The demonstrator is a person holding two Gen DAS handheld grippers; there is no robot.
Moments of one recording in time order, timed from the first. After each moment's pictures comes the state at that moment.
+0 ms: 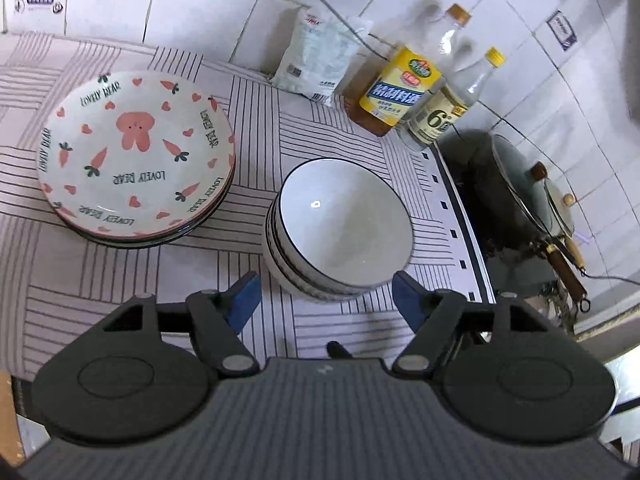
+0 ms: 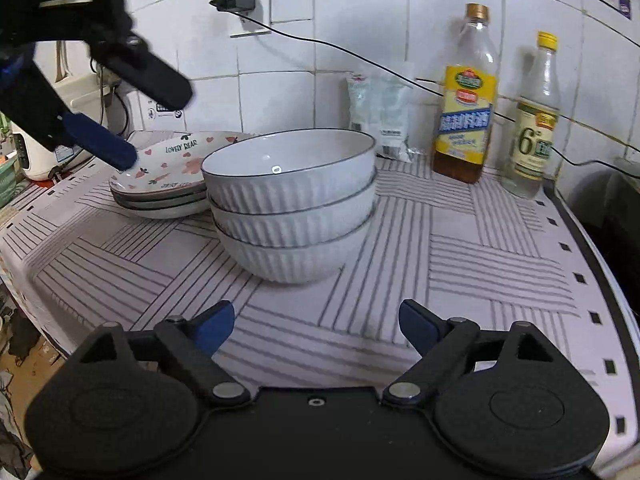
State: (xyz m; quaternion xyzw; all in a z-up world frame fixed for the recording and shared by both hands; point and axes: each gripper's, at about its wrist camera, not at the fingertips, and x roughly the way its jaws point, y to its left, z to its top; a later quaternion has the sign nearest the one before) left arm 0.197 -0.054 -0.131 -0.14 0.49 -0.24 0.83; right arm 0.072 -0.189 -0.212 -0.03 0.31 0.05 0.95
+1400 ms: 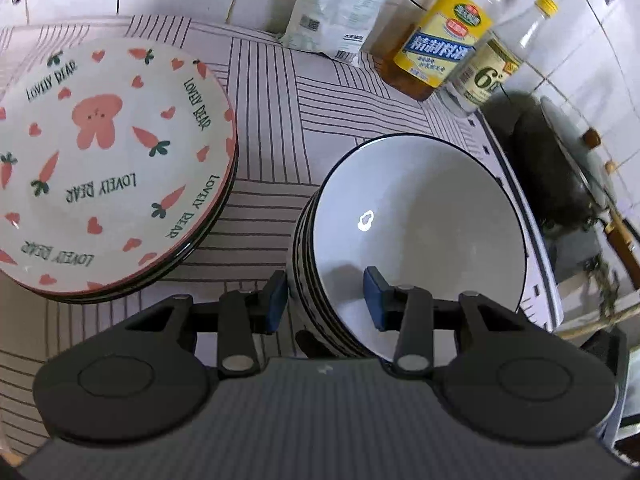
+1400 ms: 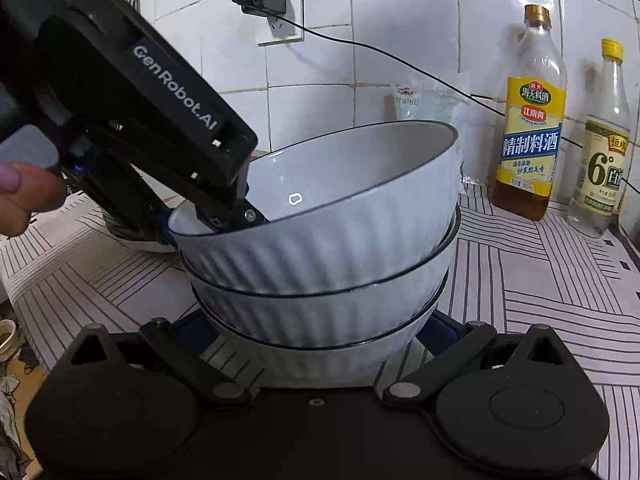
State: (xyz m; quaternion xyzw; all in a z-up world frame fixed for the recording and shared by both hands) left arm 0.253 -0.084 -0.202 -0.07 0.51 -0.23 0.82; right arm 0.130 -0.175 -0.238 -0.03 0.27 0.10 0.96
